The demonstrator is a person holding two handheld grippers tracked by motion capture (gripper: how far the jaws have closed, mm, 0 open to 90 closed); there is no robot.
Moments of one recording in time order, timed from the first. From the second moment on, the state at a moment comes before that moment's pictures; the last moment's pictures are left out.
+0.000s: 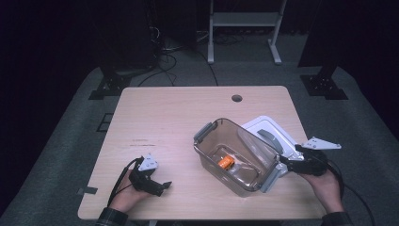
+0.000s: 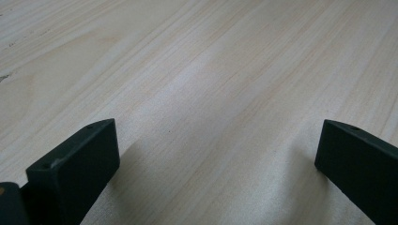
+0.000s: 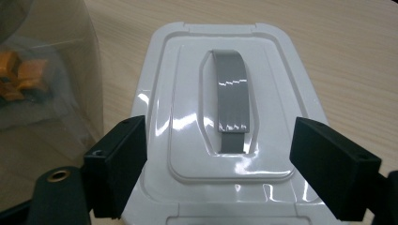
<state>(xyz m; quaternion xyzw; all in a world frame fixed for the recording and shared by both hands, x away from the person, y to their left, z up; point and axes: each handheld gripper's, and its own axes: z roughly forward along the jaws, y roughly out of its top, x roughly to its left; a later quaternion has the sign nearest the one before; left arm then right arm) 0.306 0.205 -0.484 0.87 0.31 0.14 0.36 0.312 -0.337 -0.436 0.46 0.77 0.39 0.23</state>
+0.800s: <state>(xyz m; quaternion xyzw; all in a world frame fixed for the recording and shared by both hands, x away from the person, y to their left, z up) 0.307 0.204 -0.484 0.87 0.31 0.14 0.36 0.347 -0.330 -0.436 0.45 0.77 0.39 0.22</state>
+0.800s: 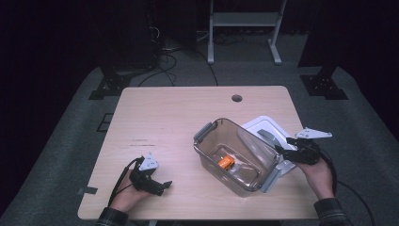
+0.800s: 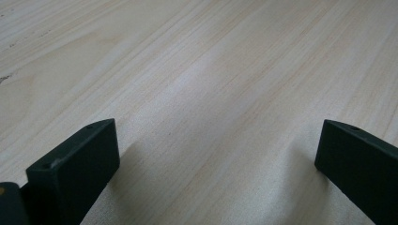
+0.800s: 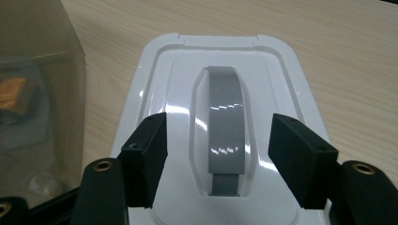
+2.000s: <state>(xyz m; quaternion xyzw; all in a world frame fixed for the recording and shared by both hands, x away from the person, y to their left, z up) 0.307 0.203 -0.484 0.87 0.31 0.14 0.36 0.391 -0.319 -0.464 0.46 0.79 0.35 0.19</state>
